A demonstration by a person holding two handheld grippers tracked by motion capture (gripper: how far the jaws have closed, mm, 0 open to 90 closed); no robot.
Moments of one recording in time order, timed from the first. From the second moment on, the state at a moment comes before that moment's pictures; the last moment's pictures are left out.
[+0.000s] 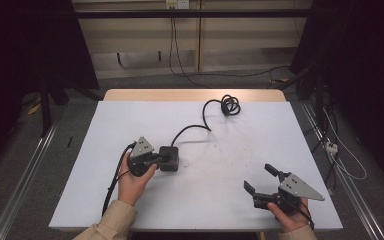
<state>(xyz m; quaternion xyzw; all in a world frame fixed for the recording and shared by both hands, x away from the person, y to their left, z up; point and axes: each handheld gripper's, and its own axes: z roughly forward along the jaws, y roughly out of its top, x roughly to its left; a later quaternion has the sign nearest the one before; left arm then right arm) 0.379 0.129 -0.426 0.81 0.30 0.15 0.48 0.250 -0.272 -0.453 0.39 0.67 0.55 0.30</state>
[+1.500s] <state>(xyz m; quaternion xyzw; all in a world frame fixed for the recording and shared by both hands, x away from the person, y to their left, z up) 0.373 0.153 -0.408 0.78 0.33 0.09 0.52 0.249 -0.271 -0.452 0.39 0.67 0.55 0.30</state>
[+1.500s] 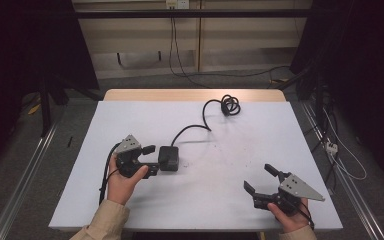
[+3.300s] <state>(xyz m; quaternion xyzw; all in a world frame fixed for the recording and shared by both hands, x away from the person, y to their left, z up) 0.357 0.215 -0.413 0.77 0.34 0.10 0.53 0.249 -0.273 -0.450 0.39 0.67 0.56 0.31</state>
